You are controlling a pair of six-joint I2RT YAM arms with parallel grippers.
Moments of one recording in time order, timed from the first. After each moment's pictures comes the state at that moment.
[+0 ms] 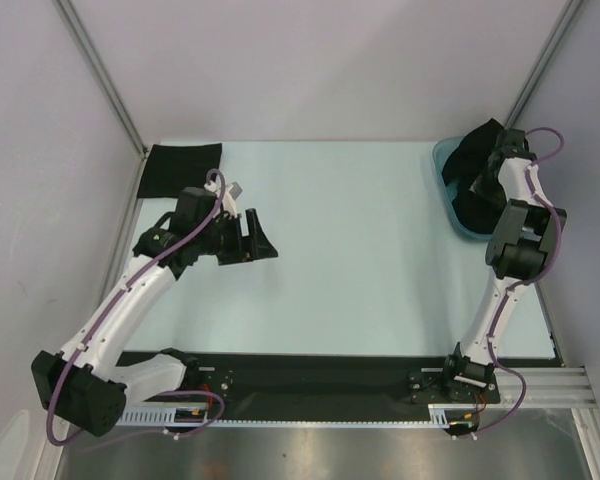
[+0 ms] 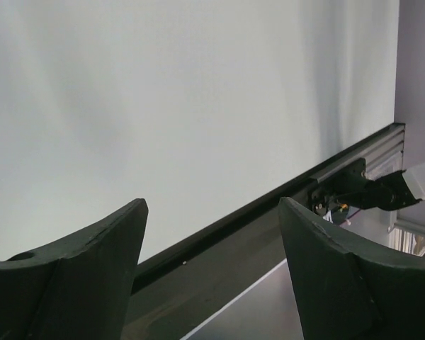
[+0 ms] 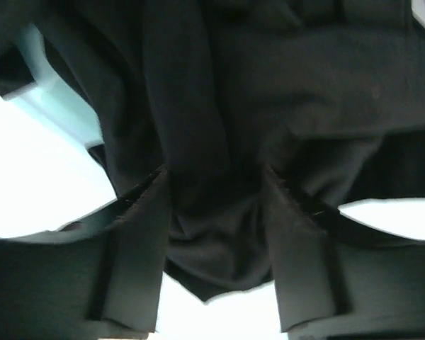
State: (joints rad) left arm -0.42 1.10 1.07 -0.75 0.37 -0.52; right arm -0.28 2.16 1.84 -0.74 0.18 0.38
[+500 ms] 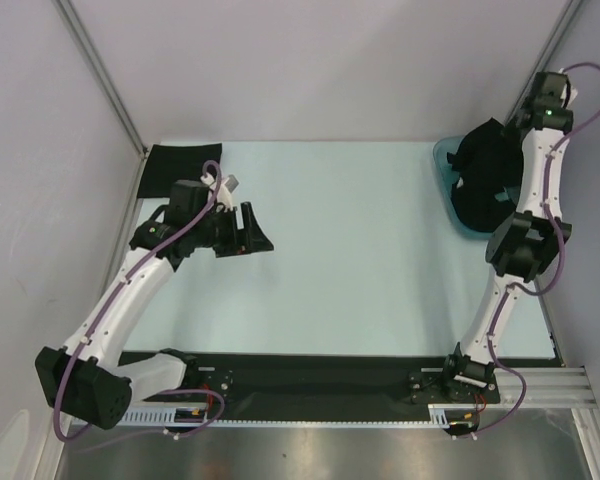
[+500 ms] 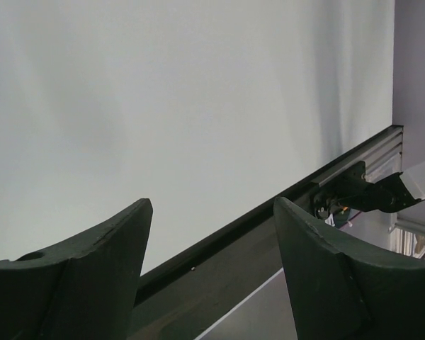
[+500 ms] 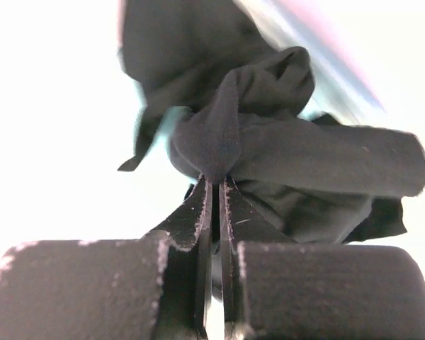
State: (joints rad) left arm -0.32 1.16 1.11 -0.75 0.44 -0.44; right arm -0.29 2.25 2.43 -0.91 0.17 0.39
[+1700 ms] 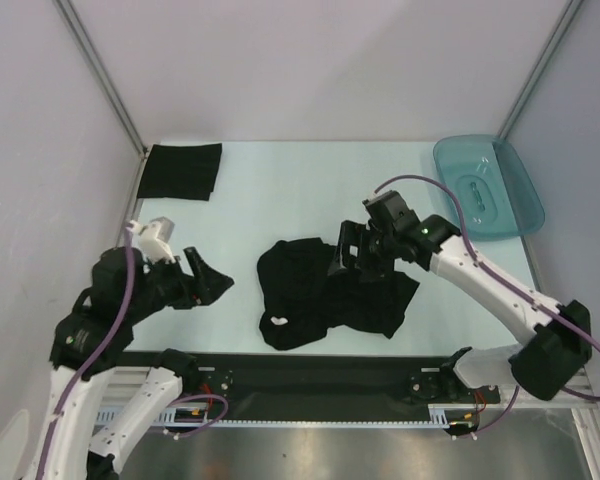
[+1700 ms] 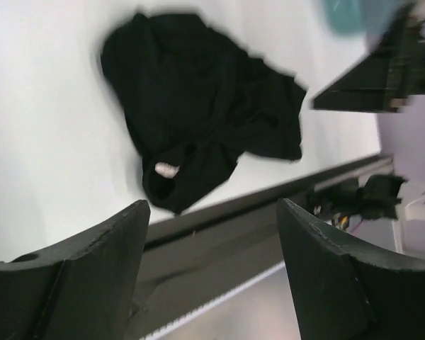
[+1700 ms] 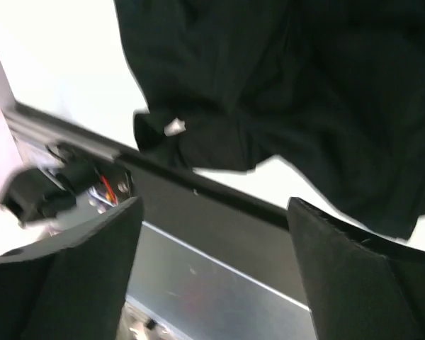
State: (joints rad) left arm -0.32 0.58 1.15 -1.07 0.24 -0.53; right arm 0.64 1.36 1.20 -0.81 -0.26 0.76
